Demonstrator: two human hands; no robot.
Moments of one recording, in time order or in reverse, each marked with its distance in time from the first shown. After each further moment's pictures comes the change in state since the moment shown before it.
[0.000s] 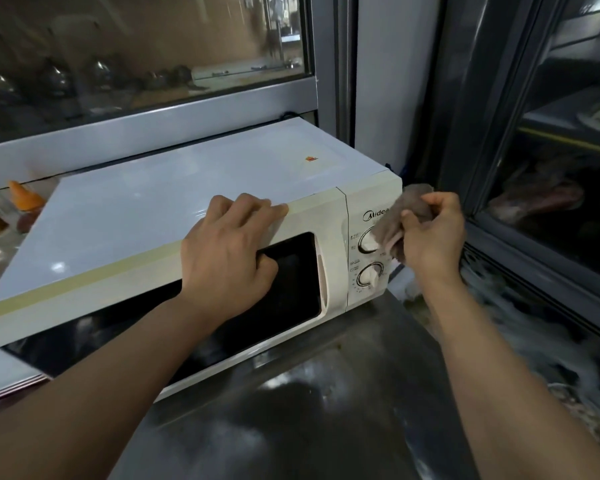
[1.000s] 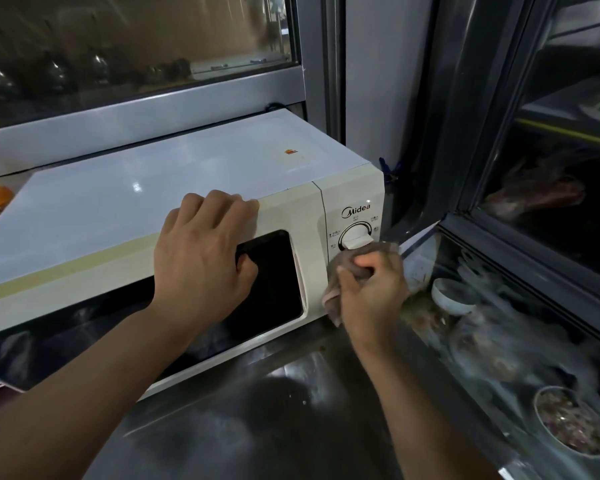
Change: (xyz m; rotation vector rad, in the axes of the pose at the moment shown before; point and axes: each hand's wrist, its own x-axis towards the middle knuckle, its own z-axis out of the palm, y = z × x) left_hand 0.001 0.015 0.009 0.077 0.058 -0.002; right_hand -0.067 0.040 0.029 0.073 -0.007 -0.140
